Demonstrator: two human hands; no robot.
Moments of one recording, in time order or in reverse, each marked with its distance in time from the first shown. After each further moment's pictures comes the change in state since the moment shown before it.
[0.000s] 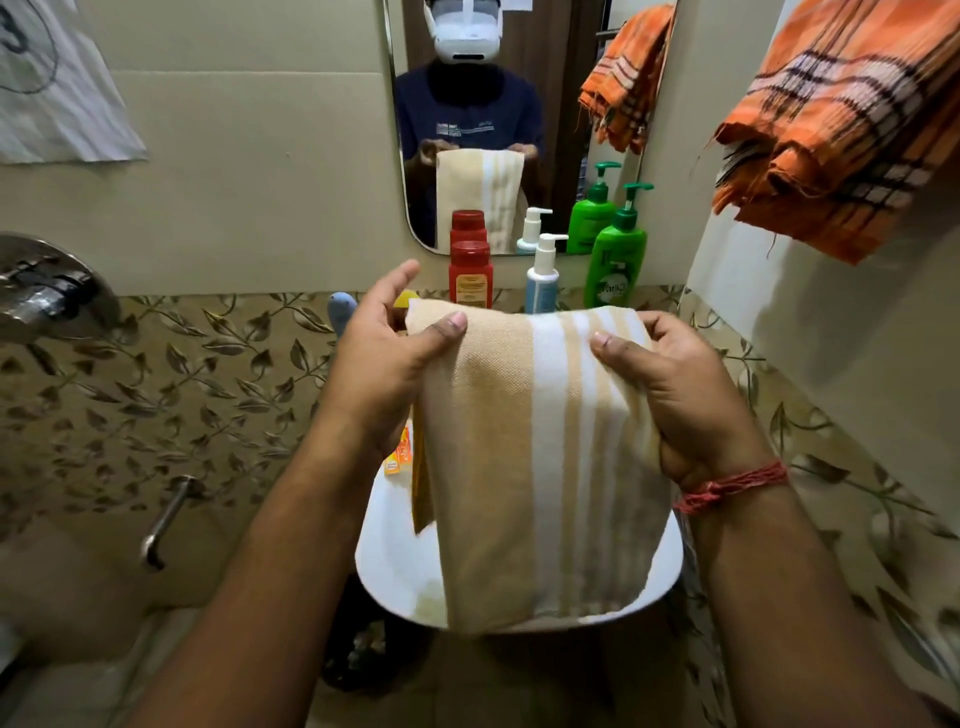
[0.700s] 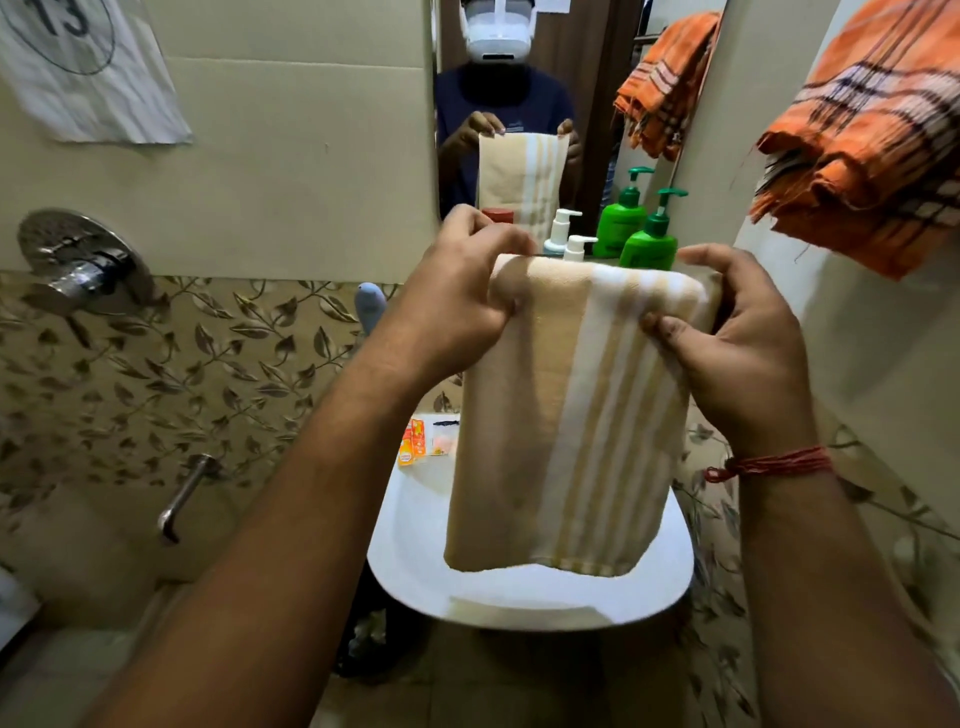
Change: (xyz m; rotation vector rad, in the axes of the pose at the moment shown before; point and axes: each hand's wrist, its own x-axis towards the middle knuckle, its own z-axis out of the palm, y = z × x) left_hand 0.014 0.043 0.021 0.977 -0.160 0.545; right_hand 0.014 -0.022 -0.010 -0.749 0.143 -0.507
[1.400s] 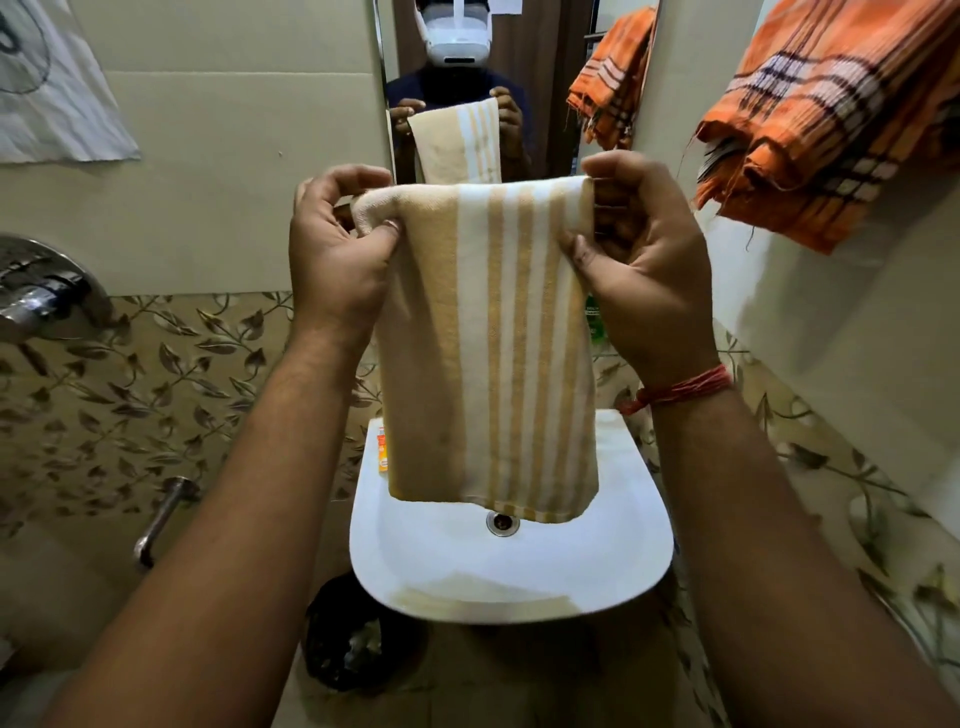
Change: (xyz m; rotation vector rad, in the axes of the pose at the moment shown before) left_hand 0.013 -0.026 -0.009 -0.529 0.480 -0.252; right_hand 0.018 -0.048 0.018 0.202 -0.023 -0.230
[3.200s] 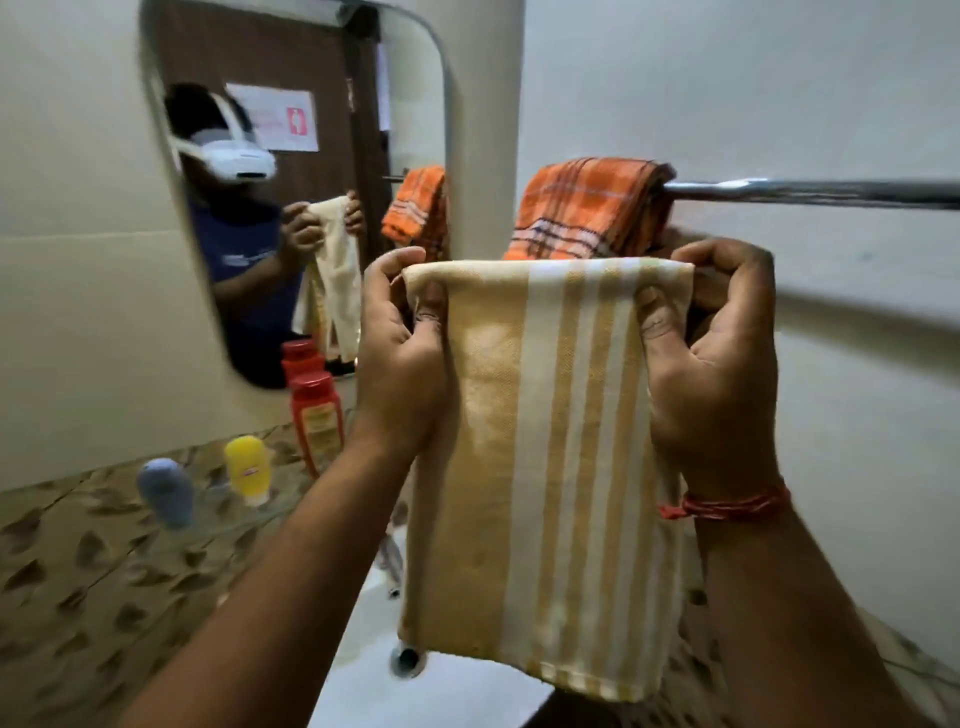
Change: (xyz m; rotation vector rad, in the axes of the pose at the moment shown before) left_hand -0.006 0.042 0.119 -0.490 -0.421 0.120; right_hand -0.018 -0.067 -0.087 -0.473 0.563 -0.071
